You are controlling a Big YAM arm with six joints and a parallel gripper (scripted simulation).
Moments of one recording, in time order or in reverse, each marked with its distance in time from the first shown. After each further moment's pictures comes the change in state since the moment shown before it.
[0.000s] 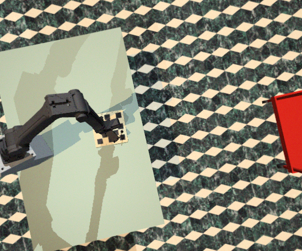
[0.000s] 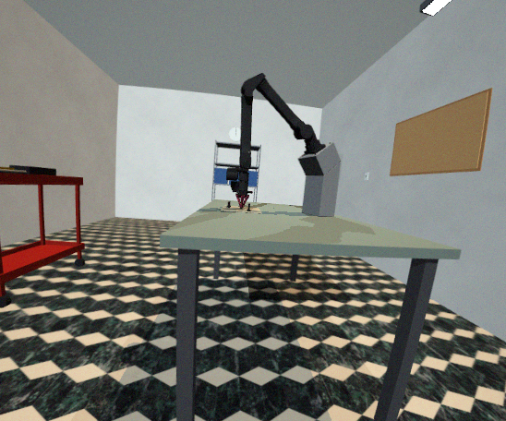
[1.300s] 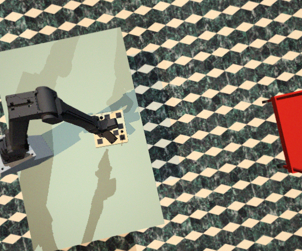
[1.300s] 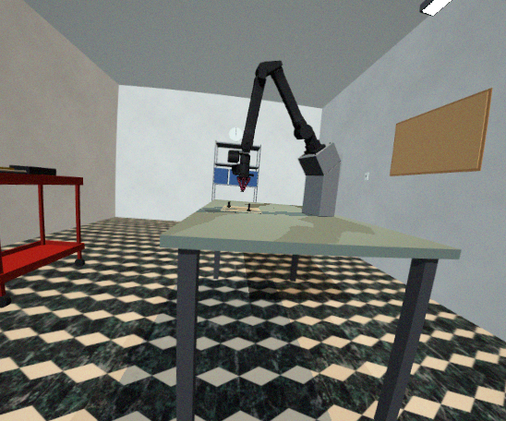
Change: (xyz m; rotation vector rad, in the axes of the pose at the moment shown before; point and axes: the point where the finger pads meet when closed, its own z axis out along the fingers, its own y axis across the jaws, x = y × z) arm 0.000 0.001 -0.099 -0.008 0.003 -0.012
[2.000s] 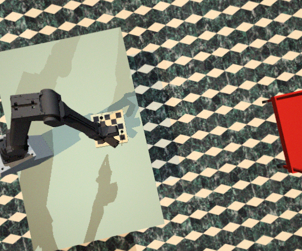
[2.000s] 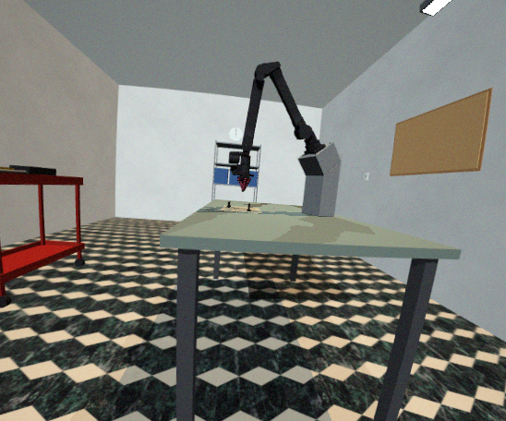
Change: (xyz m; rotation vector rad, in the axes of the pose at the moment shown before) arm -0.027 -0.023 -0.001 0.010 0.000 -0.181
